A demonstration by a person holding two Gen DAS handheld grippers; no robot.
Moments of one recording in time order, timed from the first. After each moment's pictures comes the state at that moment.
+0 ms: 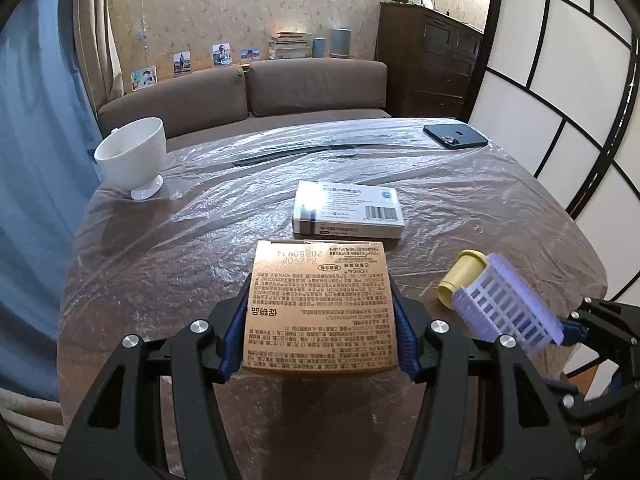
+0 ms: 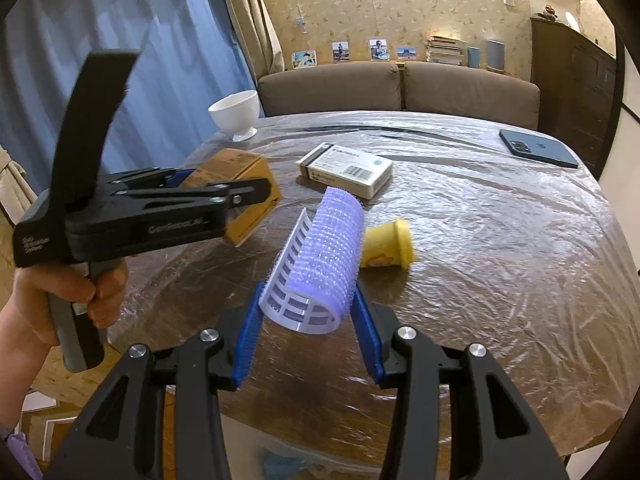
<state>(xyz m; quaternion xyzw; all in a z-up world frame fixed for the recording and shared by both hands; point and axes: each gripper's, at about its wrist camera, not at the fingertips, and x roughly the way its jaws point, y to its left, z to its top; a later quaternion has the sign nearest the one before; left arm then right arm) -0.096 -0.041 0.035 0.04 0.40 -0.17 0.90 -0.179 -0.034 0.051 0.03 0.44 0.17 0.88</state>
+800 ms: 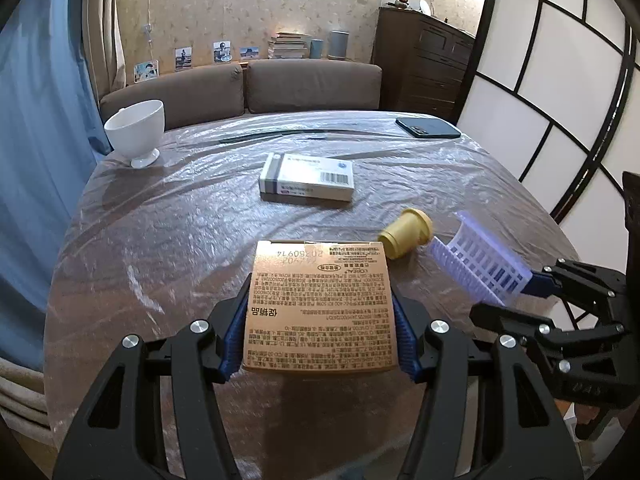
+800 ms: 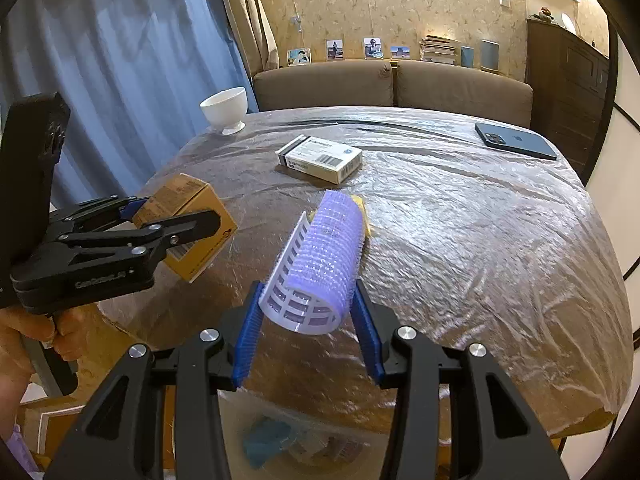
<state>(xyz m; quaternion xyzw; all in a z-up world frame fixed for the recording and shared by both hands) -0.155 -0.054 0.038 0.02 0.40 -0.17 0.90 -0.202 -0.063 0.056 0.02 0.44 0.17 0.88</state>
